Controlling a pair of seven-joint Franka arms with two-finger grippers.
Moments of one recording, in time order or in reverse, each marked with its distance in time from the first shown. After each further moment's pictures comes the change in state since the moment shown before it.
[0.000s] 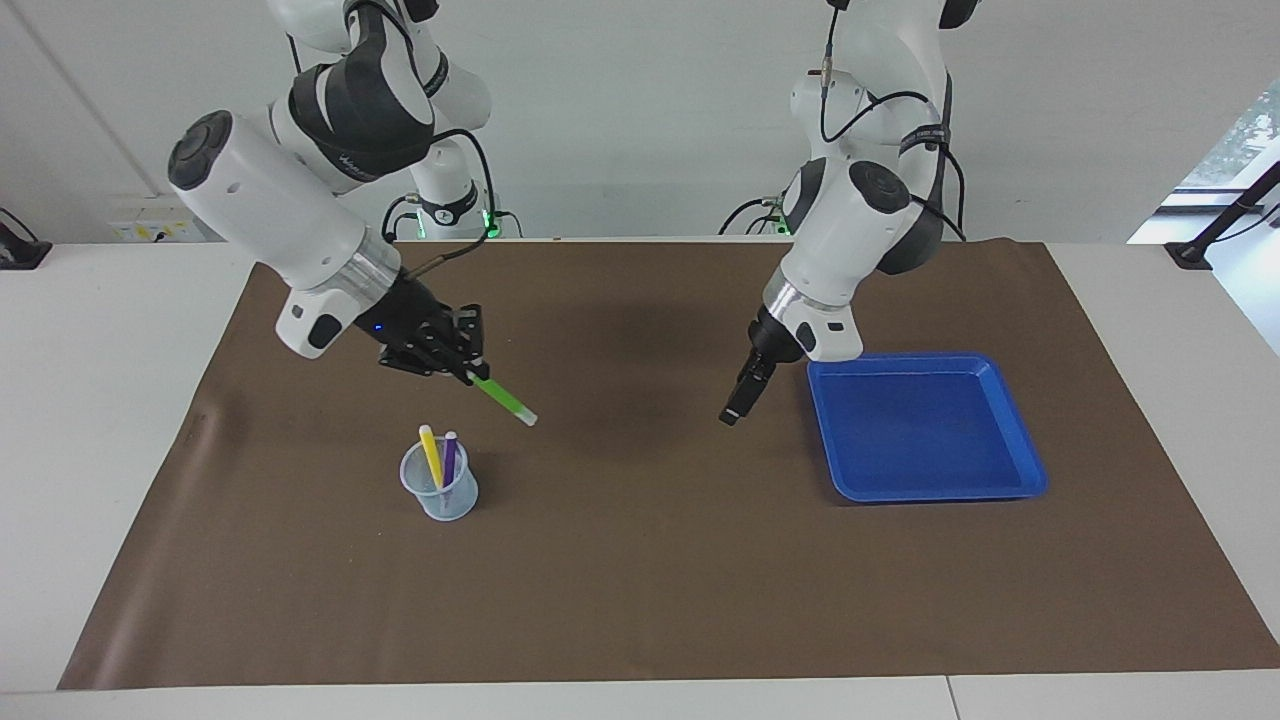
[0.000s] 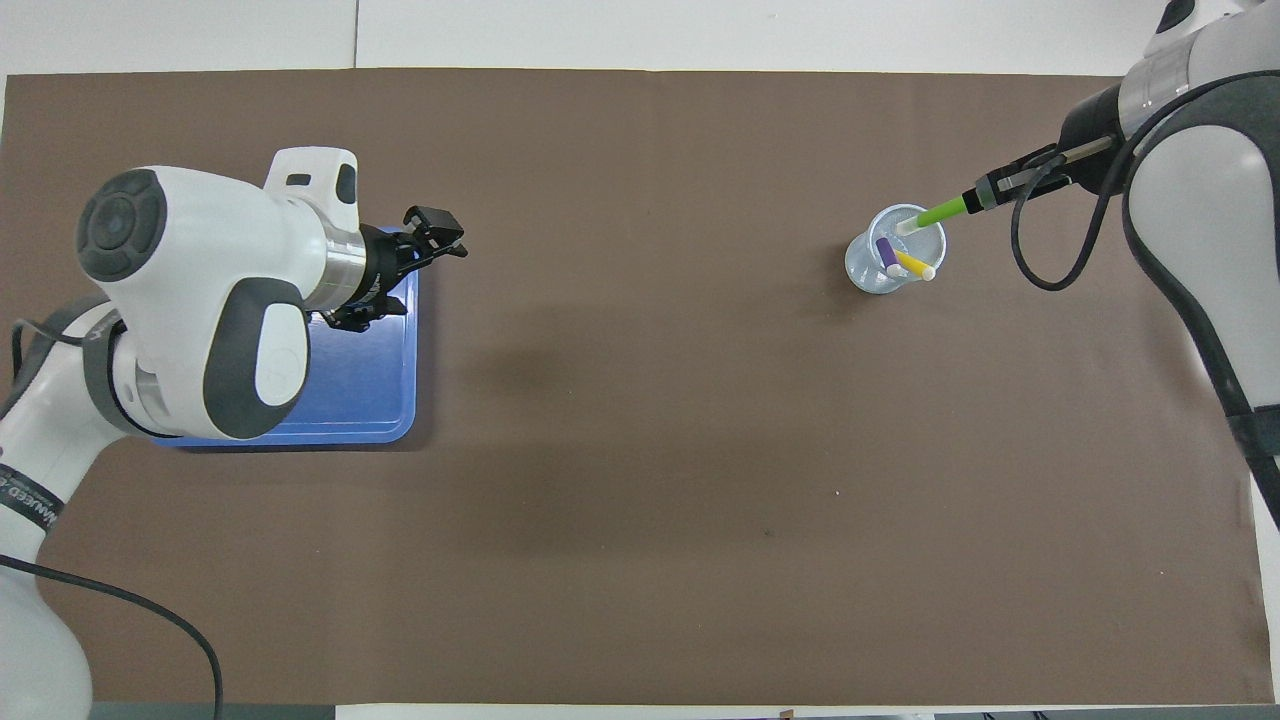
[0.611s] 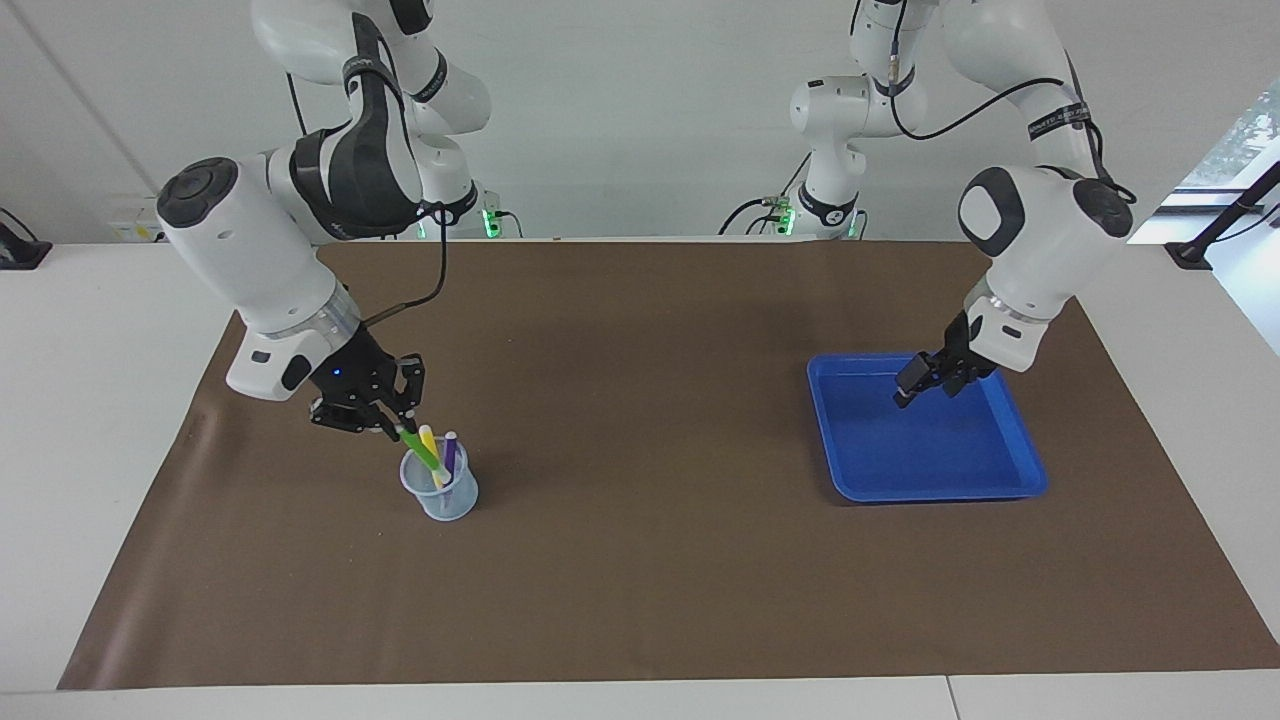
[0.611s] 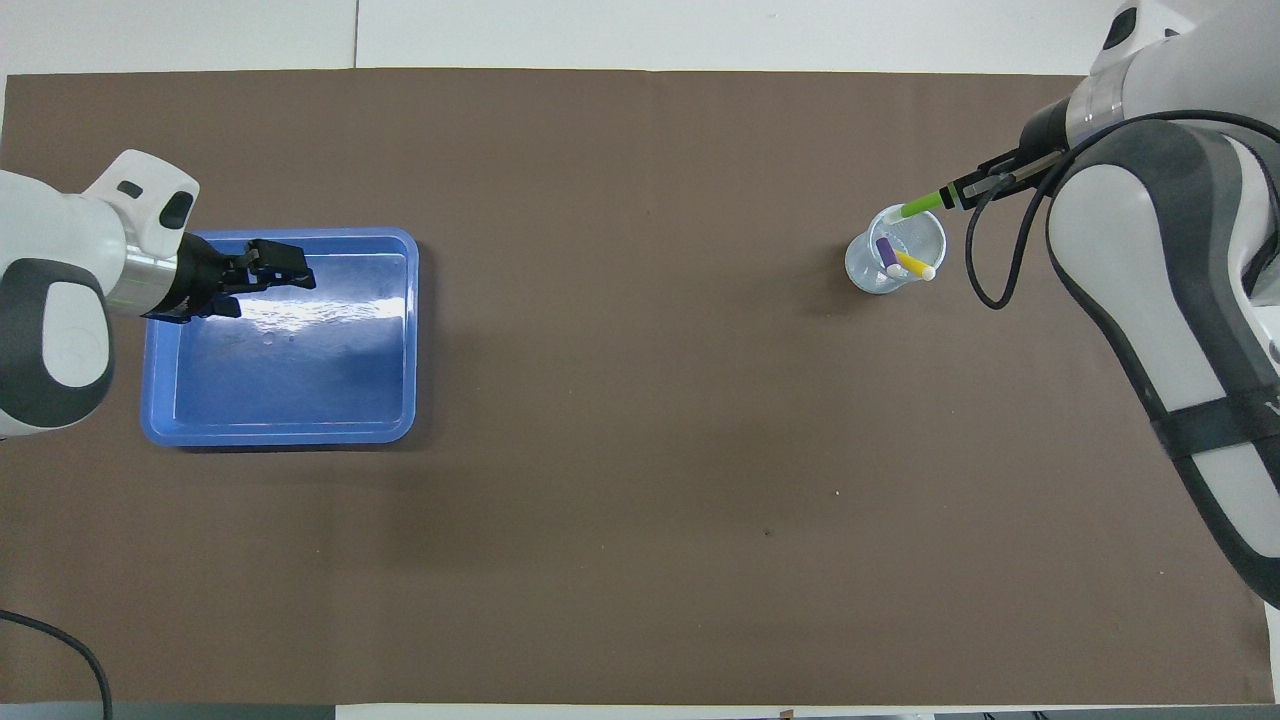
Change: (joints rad) left arm 0.283 -0.077 0.003 -0.015 0.095 -0.202 0.628; right arm 0.025 -0.008 0.011 -0.135 -0.028 0.195 -0.022
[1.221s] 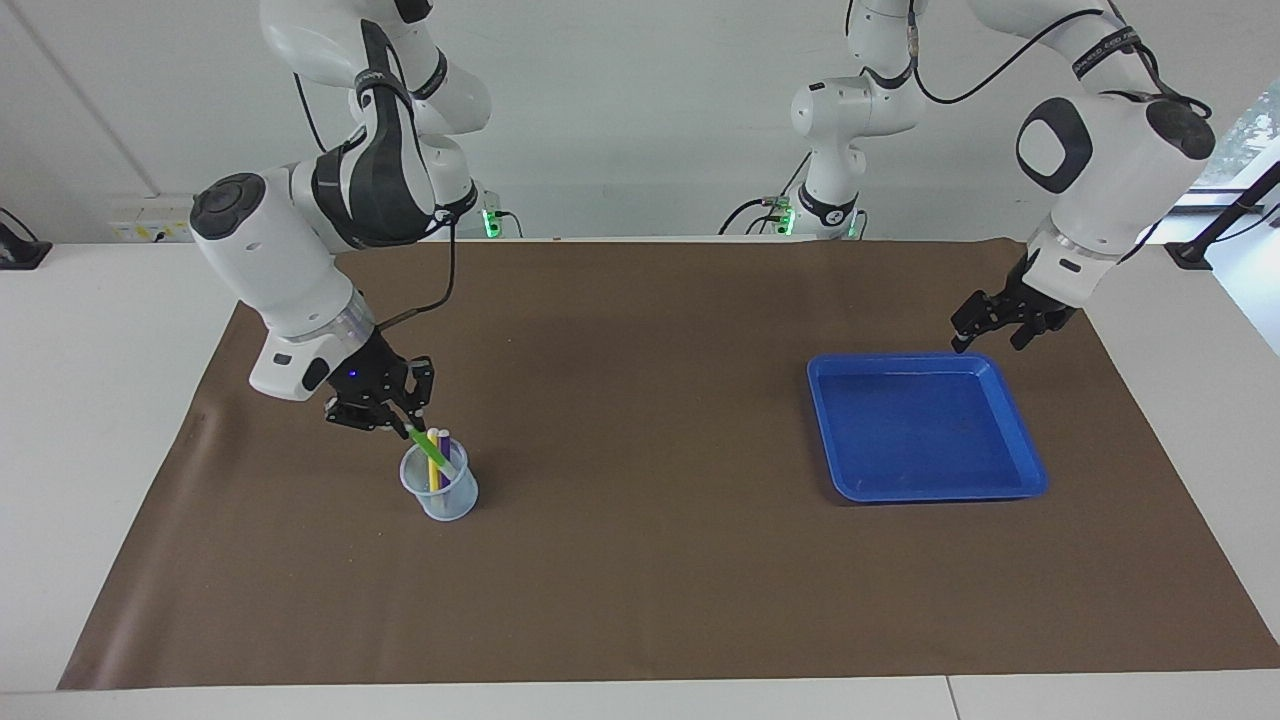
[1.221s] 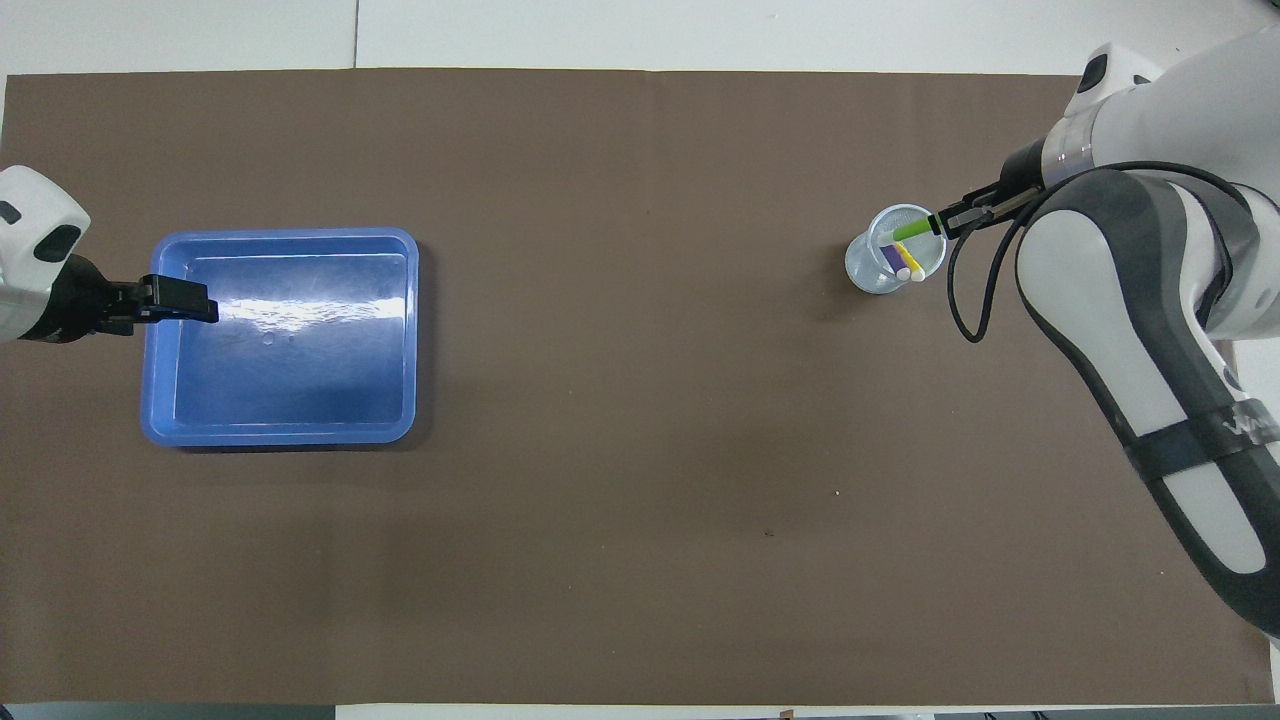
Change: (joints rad) left arm 0.047 -0.122 -0.010 0.145 0.147 -0.297 0.106; right arm 0.000 -0.057 0.002 -0.130 0.000 0.064 -0.006
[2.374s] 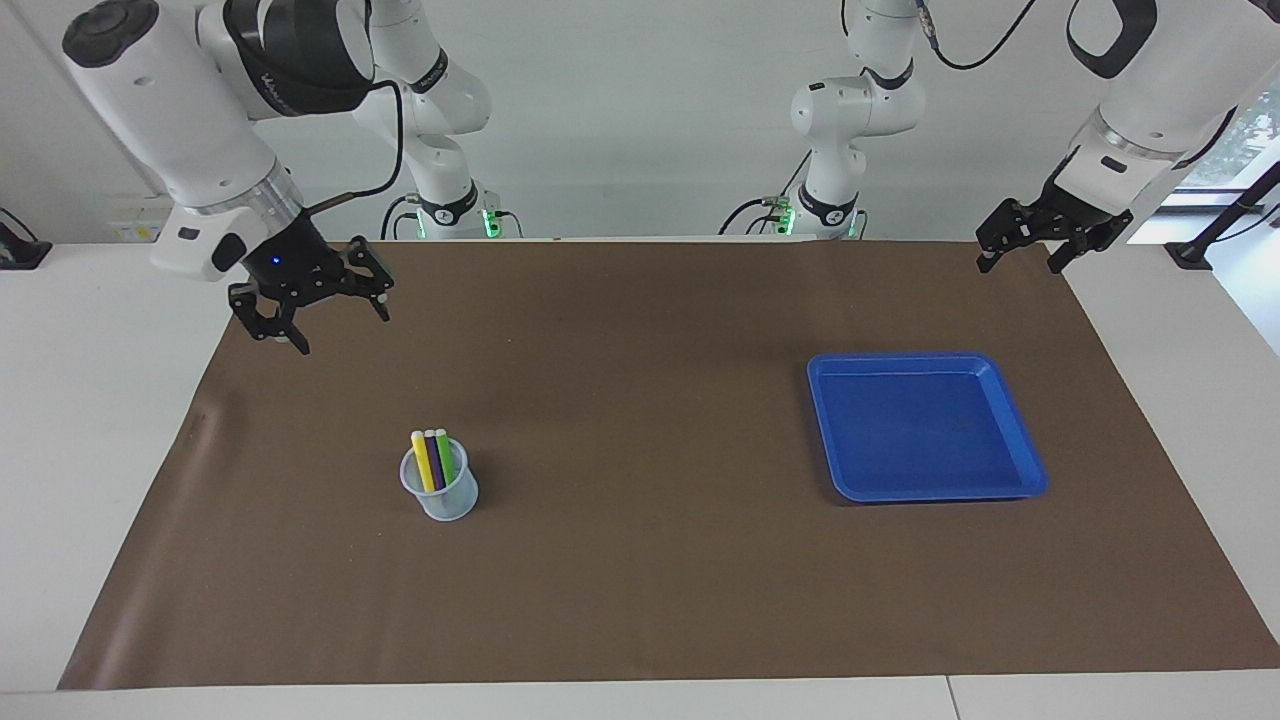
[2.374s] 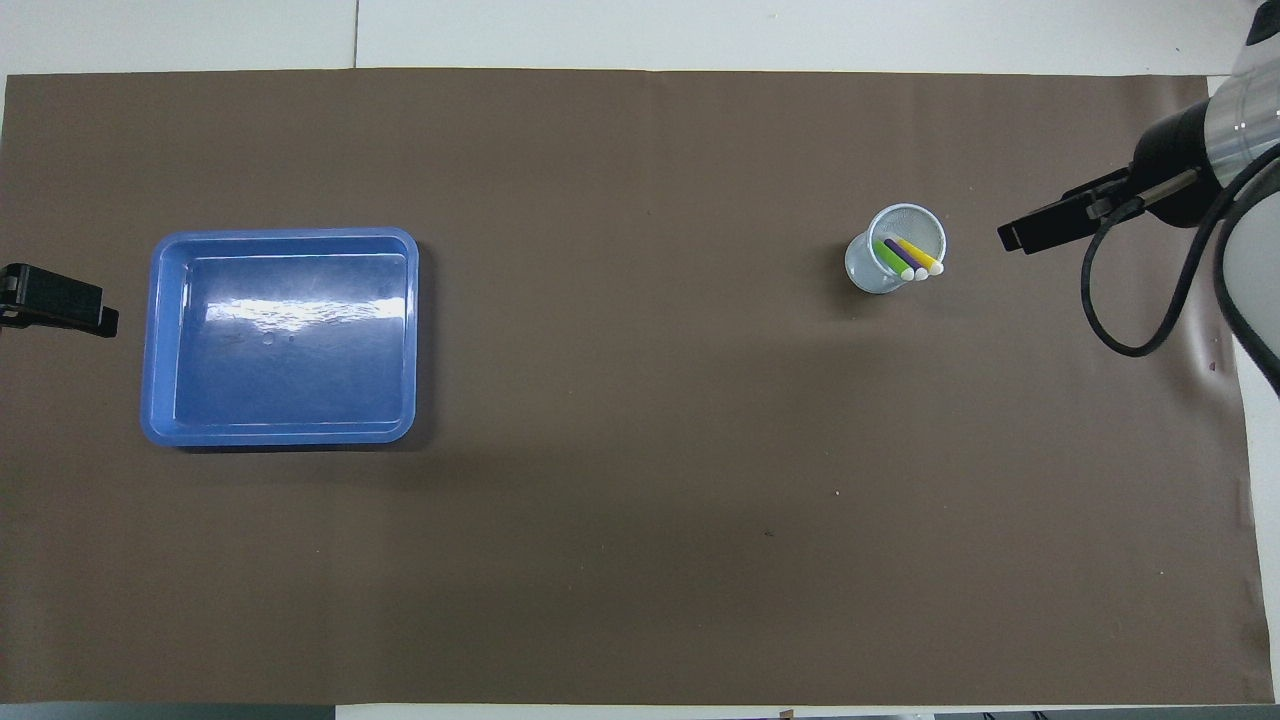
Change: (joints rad) left arm -0.003 0.025 -0.031 0.238 0.015 -0.283 0.007; right arm -0.013 -0.134 -0.048 0.229 -0.103 -0.474 0.041
